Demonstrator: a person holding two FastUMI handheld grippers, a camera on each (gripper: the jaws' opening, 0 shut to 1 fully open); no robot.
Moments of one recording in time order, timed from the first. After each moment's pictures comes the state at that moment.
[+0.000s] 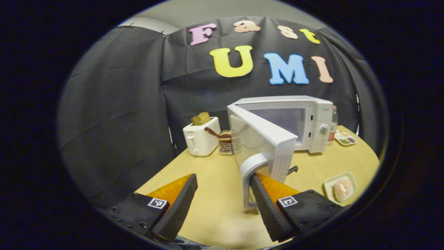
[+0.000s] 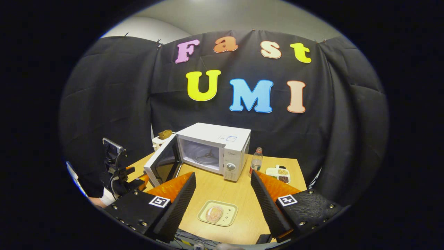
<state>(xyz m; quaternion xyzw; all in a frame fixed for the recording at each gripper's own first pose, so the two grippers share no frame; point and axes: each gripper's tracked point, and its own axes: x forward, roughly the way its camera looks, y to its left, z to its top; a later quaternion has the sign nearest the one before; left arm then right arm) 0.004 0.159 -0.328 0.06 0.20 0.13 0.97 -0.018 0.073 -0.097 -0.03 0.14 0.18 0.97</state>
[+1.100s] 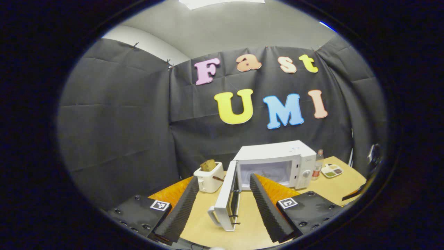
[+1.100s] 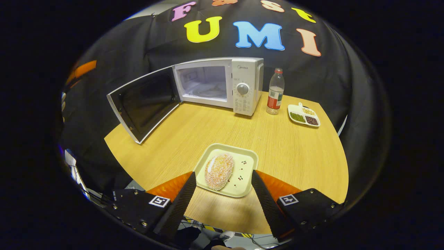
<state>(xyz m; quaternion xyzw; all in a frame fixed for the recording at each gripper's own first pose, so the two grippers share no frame) -0.027 0.111 -0.096 0.06 0.06 0.09 0.99 0.001 0.103 -0.365 -0.04 0.34 0.19 0.92</state>
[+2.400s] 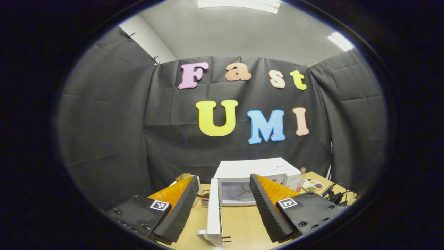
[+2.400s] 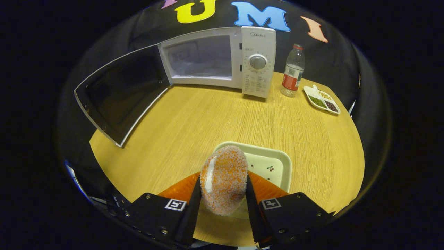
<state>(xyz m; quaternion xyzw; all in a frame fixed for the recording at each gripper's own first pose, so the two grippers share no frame) 0.045 0.140 -0.077 0.02 0.03 -0.01 1.00 0.060 0.174 -0.398 -0.02 0.40 0.16 0.90</state>
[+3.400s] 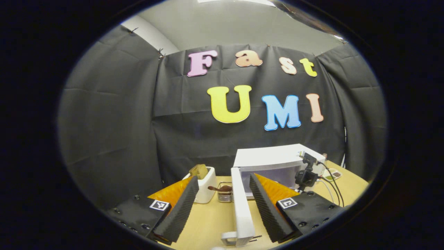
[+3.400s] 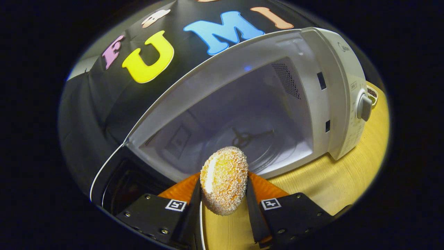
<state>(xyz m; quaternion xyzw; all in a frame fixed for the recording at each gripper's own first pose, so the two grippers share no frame) 0.087 0.208 -0.141 0.04 0.06 0.03 1.00 0.346 0.369 -0.328 0.30 0.21 0.06 0.93</state>
